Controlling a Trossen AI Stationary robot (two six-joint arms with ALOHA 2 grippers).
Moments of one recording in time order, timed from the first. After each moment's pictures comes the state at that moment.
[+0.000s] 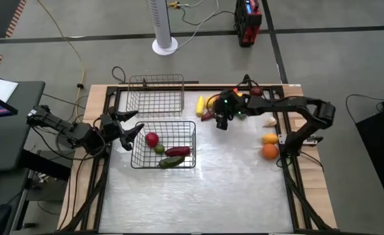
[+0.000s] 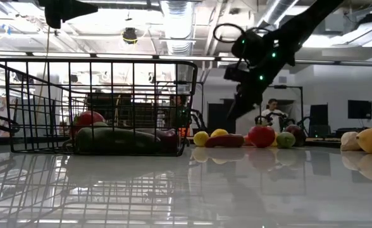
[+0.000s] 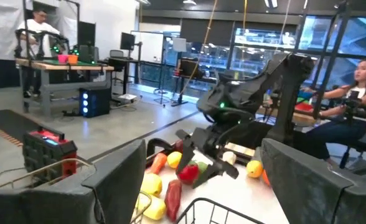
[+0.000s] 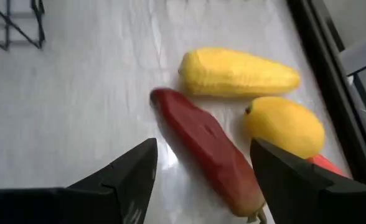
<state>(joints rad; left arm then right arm) -0.42 0.50 0.43 0.24 -0.93 -0.02 -0.46 1.59 0.89 -0.14 0.00 -0.35</state>
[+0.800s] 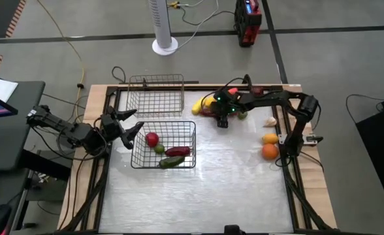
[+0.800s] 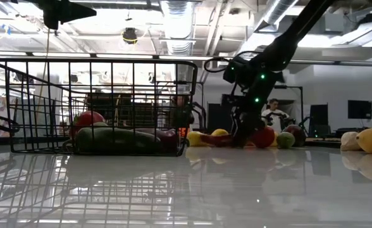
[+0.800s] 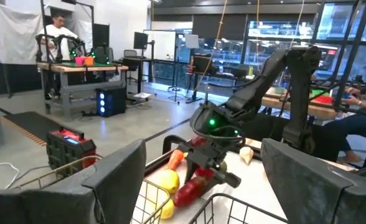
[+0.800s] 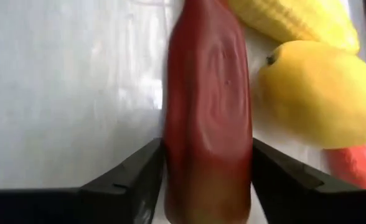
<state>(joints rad) -0.41 0.50 0.43 0.22 -0.98 0.01 -0.53 1.78 0.96 -0.19 0.00 -0.52</state>
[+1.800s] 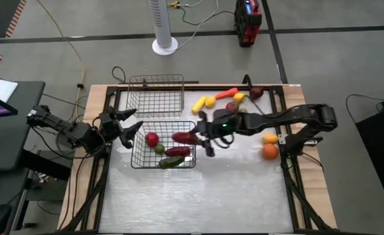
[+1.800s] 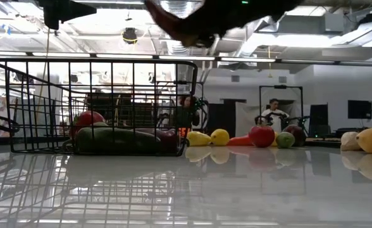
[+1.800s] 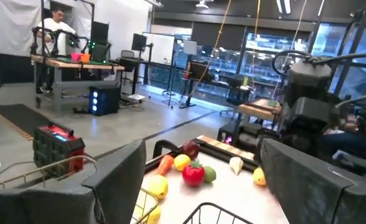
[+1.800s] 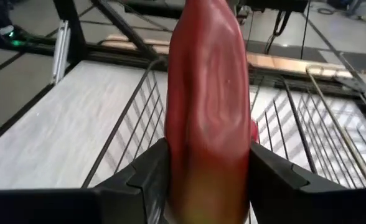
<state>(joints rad) -0.42 0.50 0.43 0.26 -0.97 -0.04 -0.02 1.60 1.11 0.12 -0.16 -0.13</state>
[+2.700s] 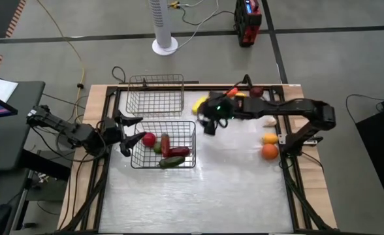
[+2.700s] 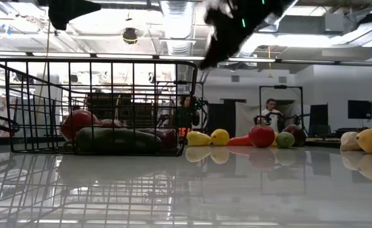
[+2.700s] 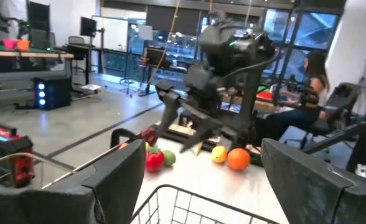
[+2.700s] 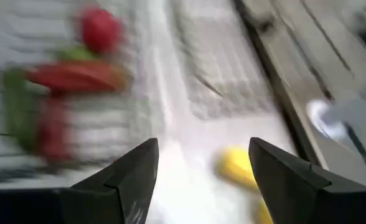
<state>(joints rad) -0.42 0.50 0.43 0.19 -0.77 -0.10 -0.23 1.55 1.21 -0.33 0.13 -0.18</state>
